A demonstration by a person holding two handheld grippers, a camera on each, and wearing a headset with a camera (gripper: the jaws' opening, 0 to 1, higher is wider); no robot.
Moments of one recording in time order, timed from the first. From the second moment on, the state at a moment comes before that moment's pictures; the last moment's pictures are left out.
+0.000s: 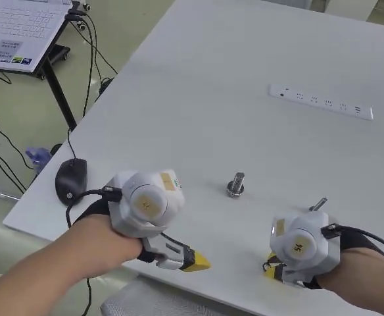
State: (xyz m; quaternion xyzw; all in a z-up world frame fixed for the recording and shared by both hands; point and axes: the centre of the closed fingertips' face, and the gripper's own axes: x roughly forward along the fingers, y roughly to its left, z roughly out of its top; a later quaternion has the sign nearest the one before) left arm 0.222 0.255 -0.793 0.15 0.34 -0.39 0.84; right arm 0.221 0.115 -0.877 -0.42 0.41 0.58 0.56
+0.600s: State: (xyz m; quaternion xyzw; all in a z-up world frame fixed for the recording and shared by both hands) left arm 0.223 0.250 -0.795 0.16 0.34 -0.39 0.84; right arm 0.262 0.071 -0.844 -0.40 0.43 0.54 0.60
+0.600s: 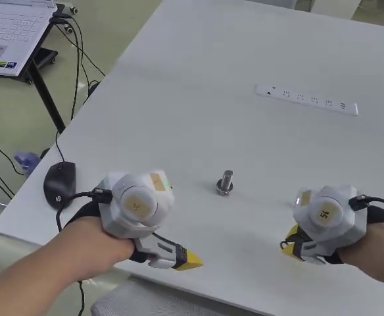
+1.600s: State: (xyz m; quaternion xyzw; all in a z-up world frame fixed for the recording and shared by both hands) left arm 0.234 0.251 -0.796 0.15 0.35 -0.38 0.84; right arm 0.342 0.035 -0.806 -0.39 0.44 0.48 0.65
